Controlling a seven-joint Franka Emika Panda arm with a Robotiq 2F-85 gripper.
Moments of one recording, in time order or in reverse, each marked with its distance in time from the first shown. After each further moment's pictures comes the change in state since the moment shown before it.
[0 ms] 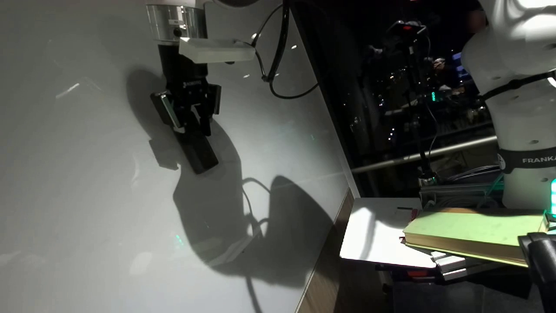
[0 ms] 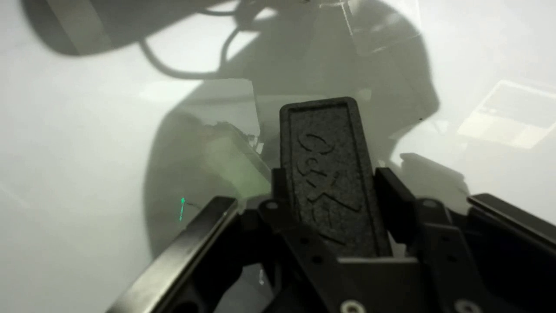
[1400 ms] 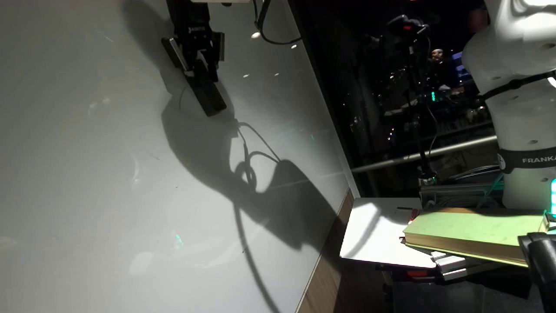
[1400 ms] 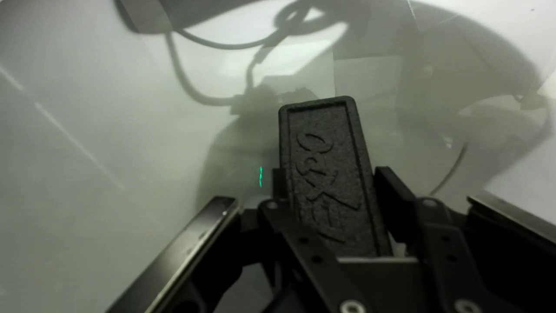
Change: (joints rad) arm -0.020 -0.069 -0.084 0.211 0.004 -0.308 -0.087
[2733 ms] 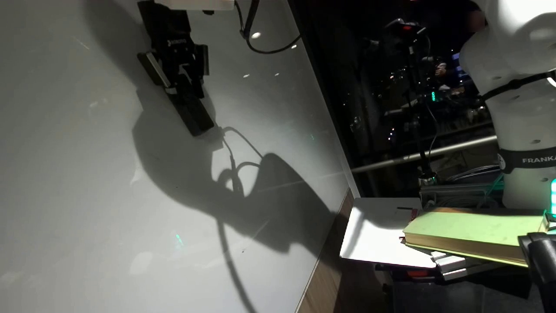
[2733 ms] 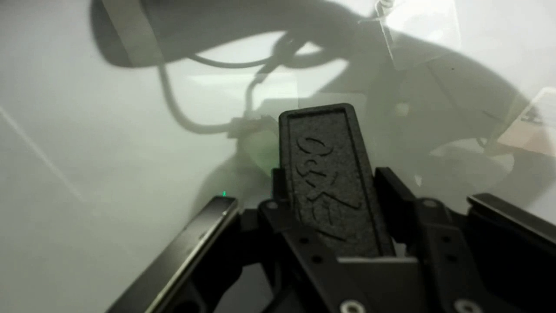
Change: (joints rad) arm 0.062 0.122 0.044 0.076 -0.006 -0.043 0.010
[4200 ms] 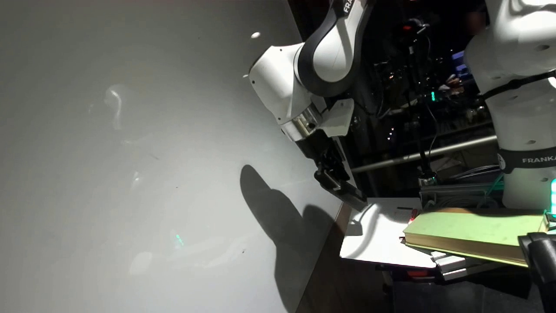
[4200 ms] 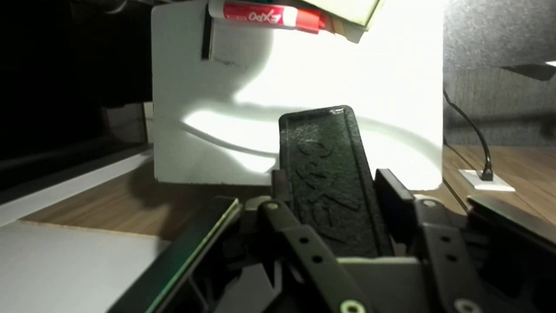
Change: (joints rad) arm -0.111 -0.138 -0.068 -0.868 0.161 0.247 -0.203
